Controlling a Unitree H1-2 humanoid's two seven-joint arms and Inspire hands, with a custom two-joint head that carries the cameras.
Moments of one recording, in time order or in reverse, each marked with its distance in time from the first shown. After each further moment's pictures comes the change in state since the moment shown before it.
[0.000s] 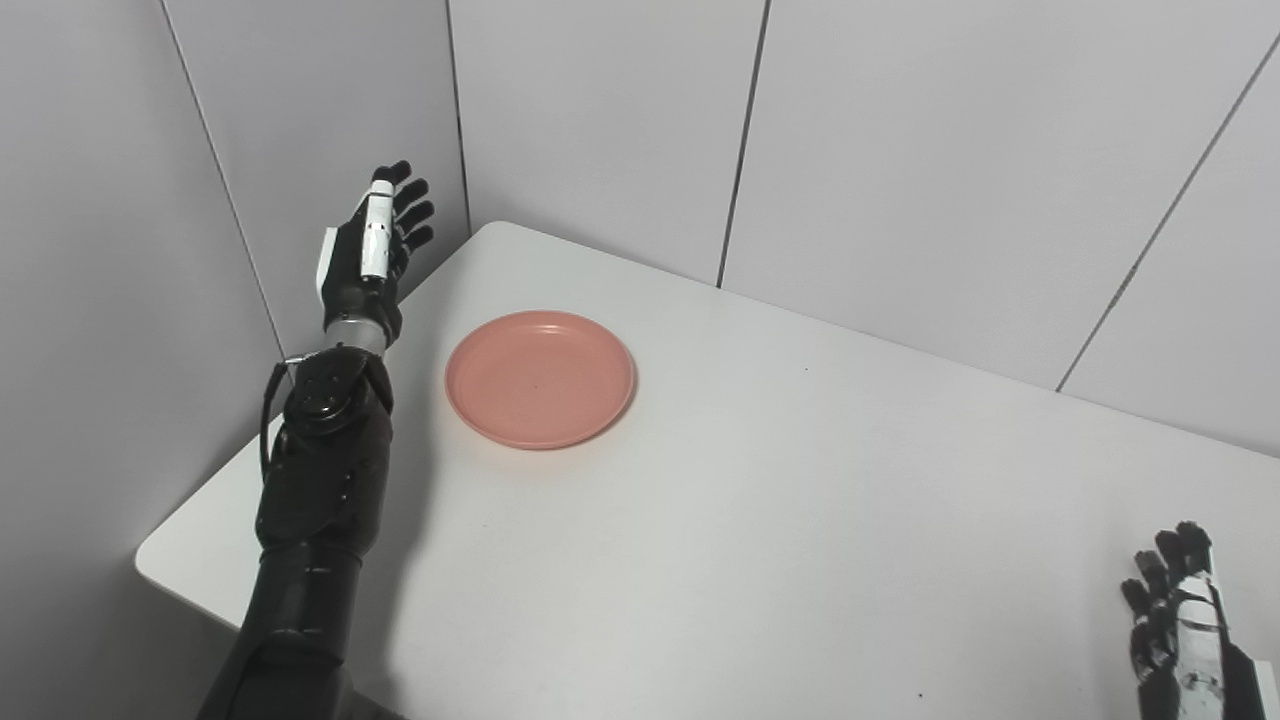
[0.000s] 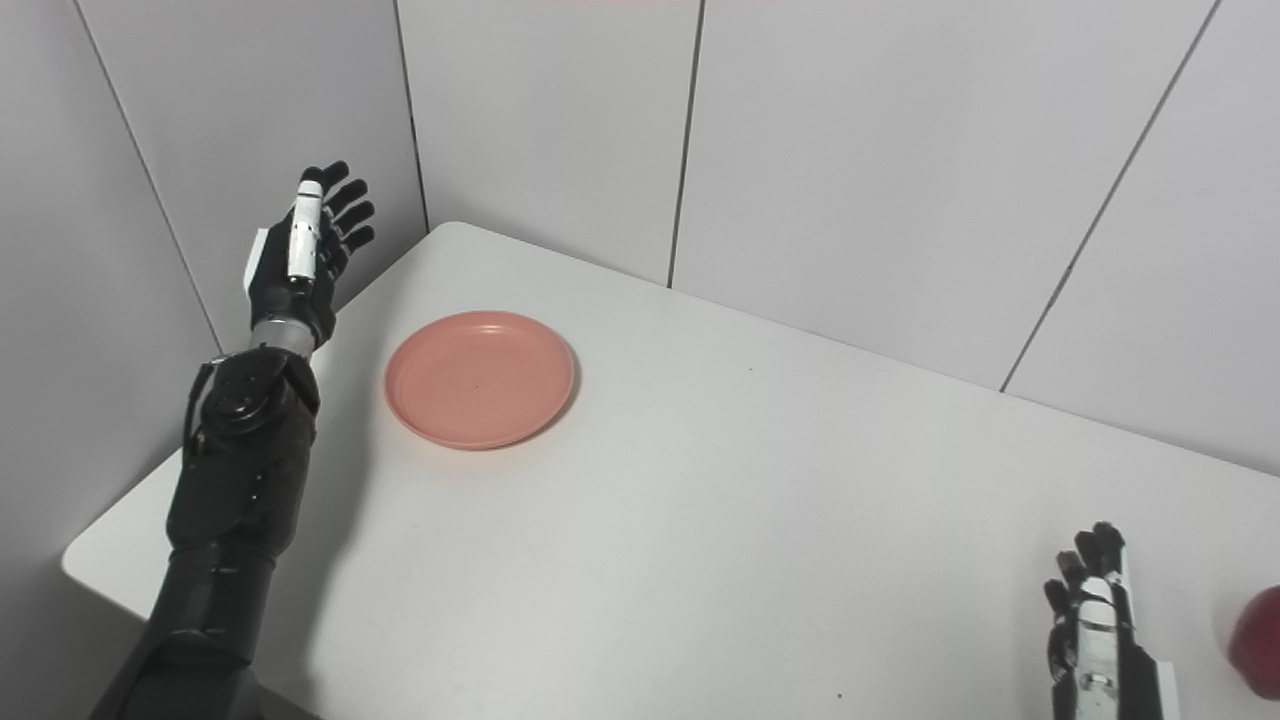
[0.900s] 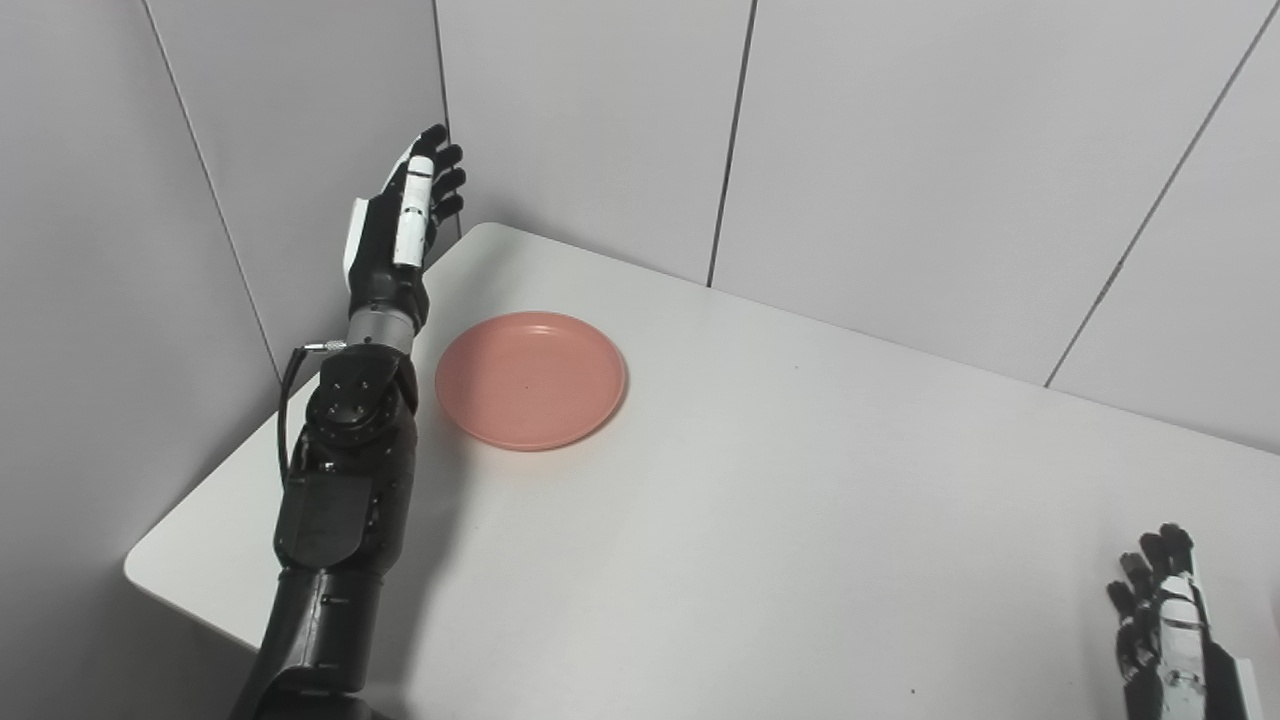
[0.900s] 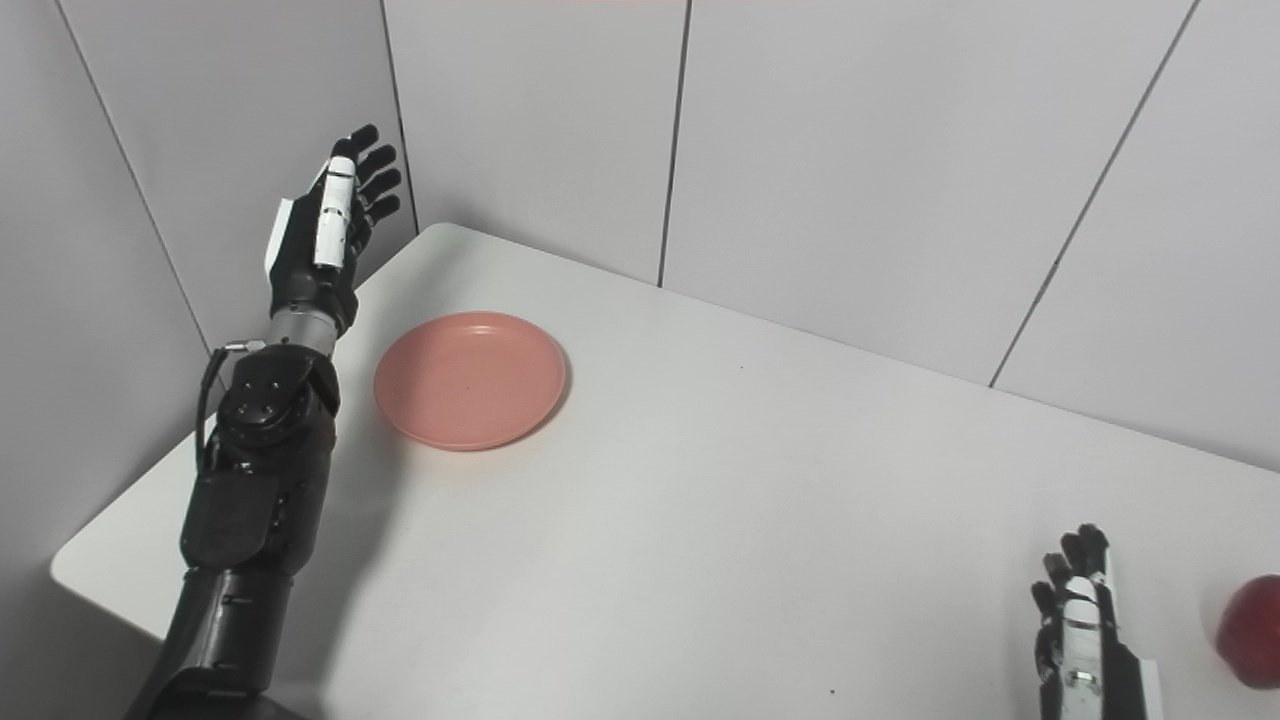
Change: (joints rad) left arm 0.013 -0.052 -0.047 -0.201 0.117 0.061 0.005; right arm 0.000 0.004 0.000 0.029 -0.004 -0.015 -0.001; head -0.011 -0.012
